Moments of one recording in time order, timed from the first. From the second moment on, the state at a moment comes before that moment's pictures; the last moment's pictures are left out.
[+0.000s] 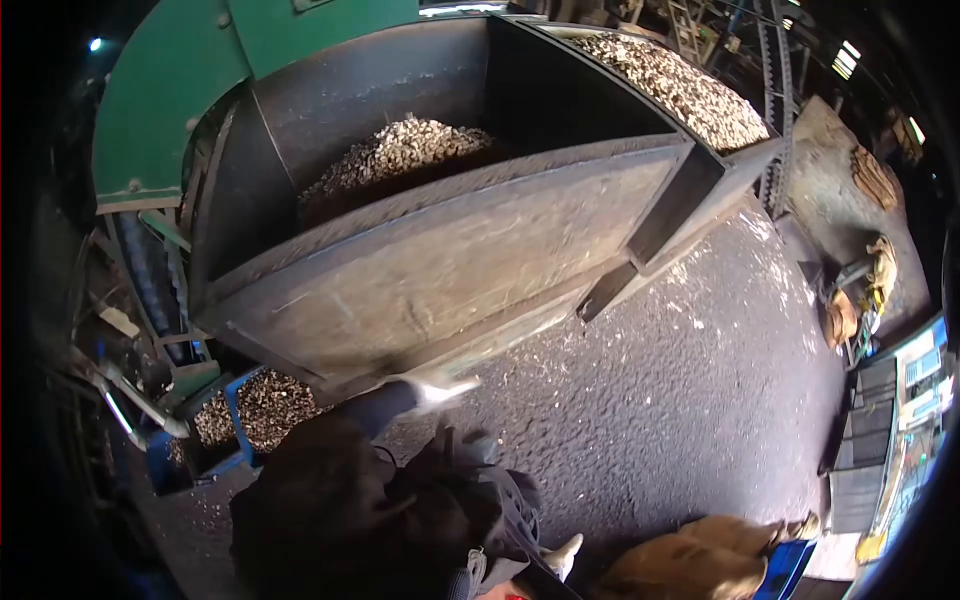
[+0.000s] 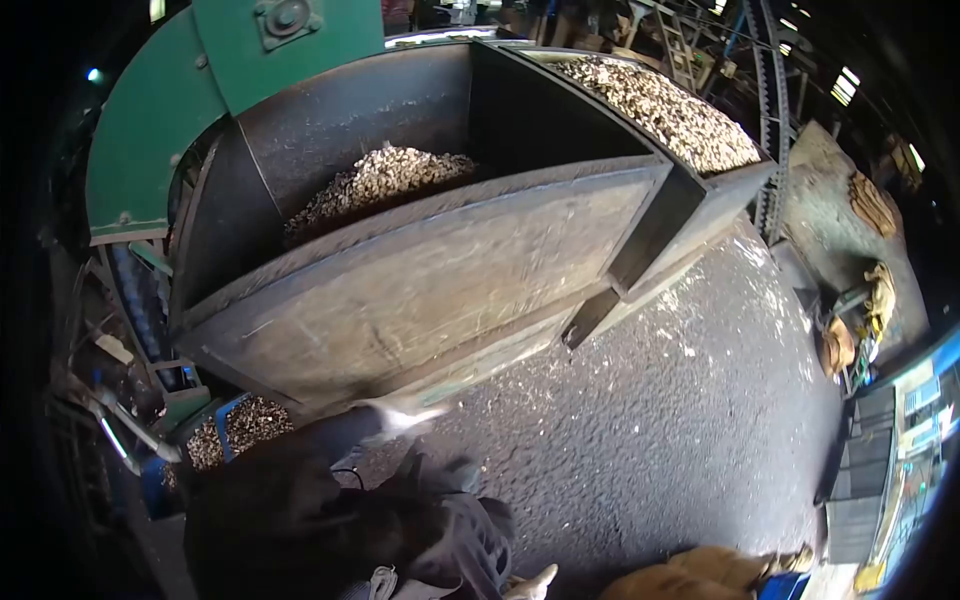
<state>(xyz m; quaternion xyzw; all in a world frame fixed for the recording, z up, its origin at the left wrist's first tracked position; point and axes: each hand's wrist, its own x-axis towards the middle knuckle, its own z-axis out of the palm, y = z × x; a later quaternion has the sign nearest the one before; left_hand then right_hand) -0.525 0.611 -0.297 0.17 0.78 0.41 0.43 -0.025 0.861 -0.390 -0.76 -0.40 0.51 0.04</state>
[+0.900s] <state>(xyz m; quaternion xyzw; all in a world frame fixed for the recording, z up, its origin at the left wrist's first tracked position) -0.955 0.583 -0.096 -0.20 0.96 0.20 0.08 -0.810 1.135 -0.016 0.12 -0.89 0.19 0.40</state>
